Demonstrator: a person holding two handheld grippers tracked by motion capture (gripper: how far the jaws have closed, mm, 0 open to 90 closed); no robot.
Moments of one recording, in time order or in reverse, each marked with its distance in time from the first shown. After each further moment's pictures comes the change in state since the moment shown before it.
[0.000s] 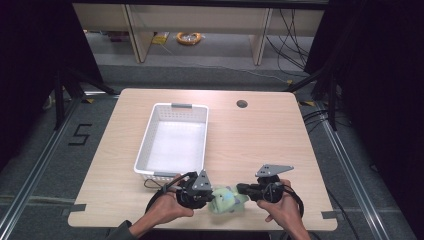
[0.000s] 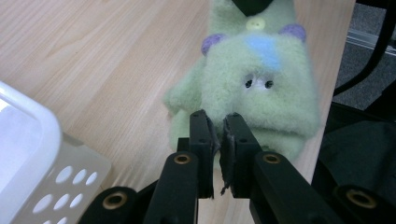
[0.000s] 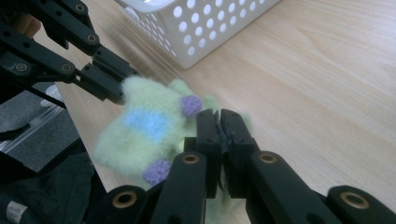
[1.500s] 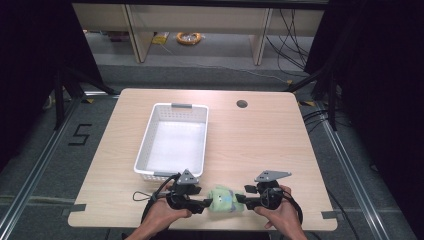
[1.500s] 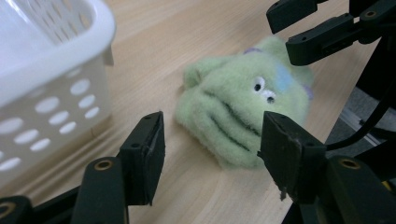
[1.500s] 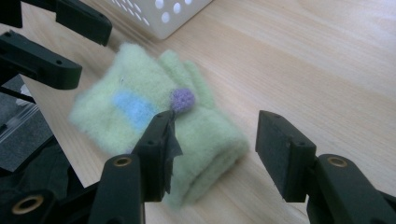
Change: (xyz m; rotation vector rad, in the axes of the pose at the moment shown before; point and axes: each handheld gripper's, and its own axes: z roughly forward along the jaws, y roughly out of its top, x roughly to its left) left arm 0.006 -0.031 -0.001 -0.092 0.001 -0.392; right arm -0.003 -0.019 0.010 0.060 -0.085 0.051
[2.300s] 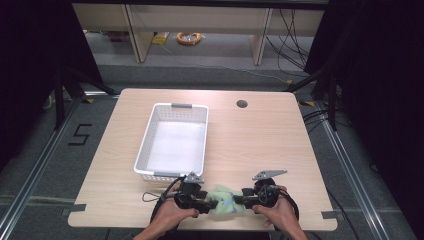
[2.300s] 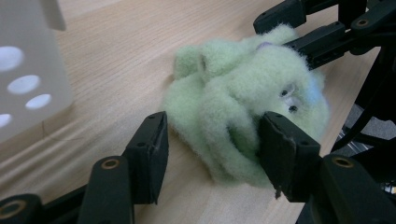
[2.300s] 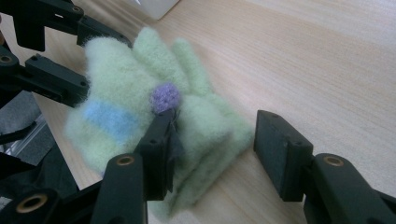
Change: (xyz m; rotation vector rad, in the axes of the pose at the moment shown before) left arm 0.000 -0.003 0.028 0.028 -0.047 -0.078; right arm -0.014 -0.006 0.019 0.057 0.082 0.076
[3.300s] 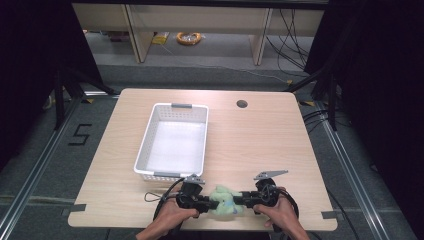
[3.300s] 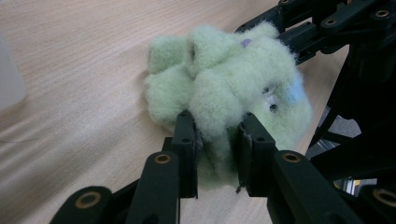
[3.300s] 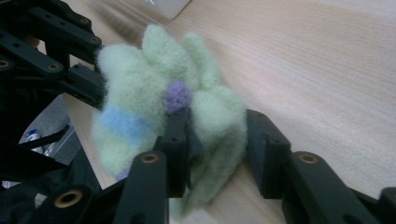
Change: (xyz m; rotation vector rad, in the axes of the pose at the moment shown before) left arm 0.003 -0.005 0.008 -0.028 -0.101 -0.058; right arm -0.007 -0.004 0.003 -0.004 0.113 0.048
